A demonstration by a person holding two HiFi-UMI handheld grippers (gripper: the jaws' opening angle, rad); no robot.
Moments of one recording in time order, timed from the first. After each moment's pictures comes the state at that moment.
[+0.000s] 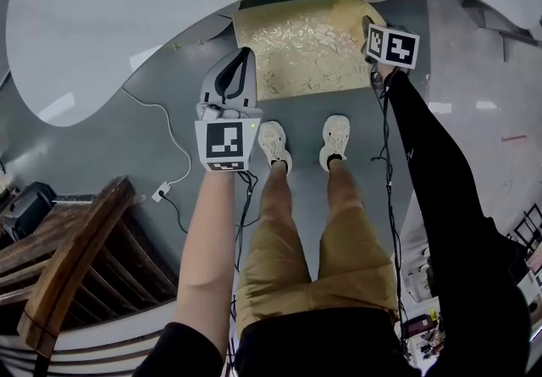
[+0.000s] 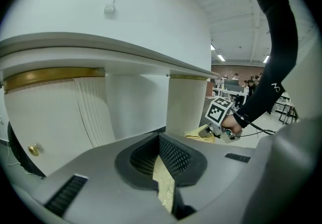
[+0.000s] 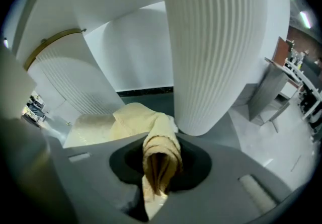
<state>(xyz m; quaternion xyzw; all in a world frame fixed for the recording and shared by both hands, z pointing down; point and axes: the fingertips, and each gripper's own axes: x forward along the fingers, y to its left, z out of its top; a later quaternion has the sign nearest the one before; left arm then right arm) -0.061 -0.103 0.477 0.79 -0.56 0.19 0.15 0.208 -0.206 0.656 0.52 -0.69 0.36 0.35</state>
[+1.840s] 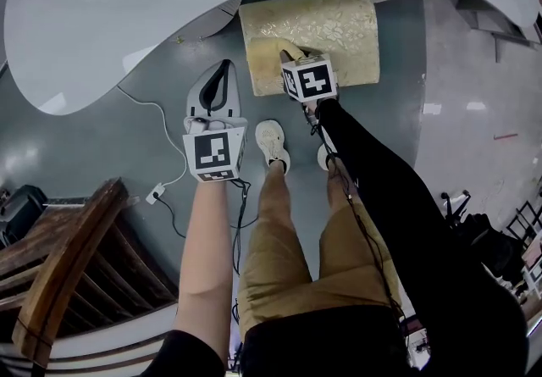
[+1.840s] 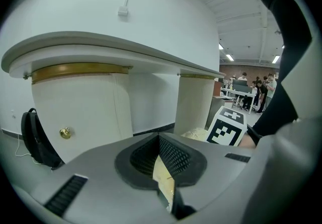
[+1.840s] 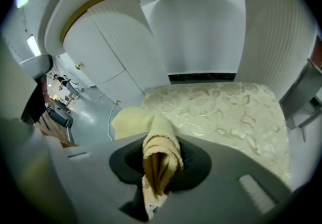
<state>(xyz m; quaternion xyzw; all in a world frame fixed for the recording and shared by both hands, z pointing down) -0.120 -0.060 0.484 0.77 -0.59 0.19 0.16 -0.010 -0.077 0.665 0.37 -0.76 0.38 0.37</state>
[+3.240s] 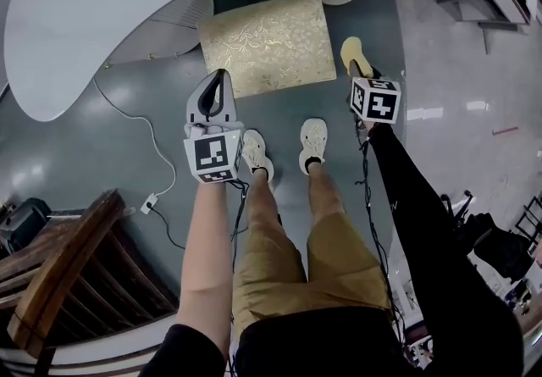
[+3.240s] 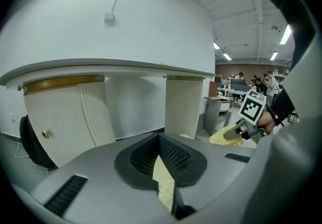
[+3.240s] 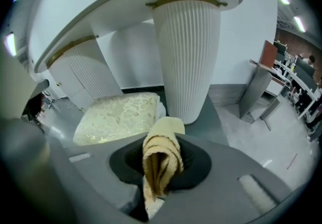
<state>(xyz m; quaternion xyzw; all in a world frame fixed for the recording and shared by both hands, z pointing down) -0.013 -0.054 0.480 0.77 -0.59 0.19 0.15 0.287 -0.082 0.616 0.53 -0.70 0.34 0.34</state>
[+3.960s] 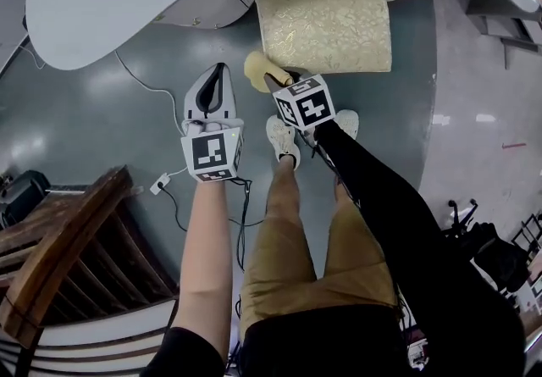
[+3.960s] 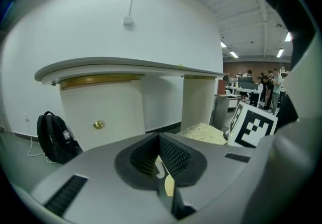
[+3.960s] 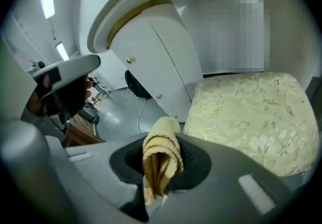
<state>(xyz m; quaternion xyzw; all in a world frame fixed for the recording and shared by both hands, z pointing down) -0.157 0.006 0.475 0.74 -0.63 0.19 0.14 -0.081 0.029 0.619 0.26 -0.83 0.39 0.31</state>
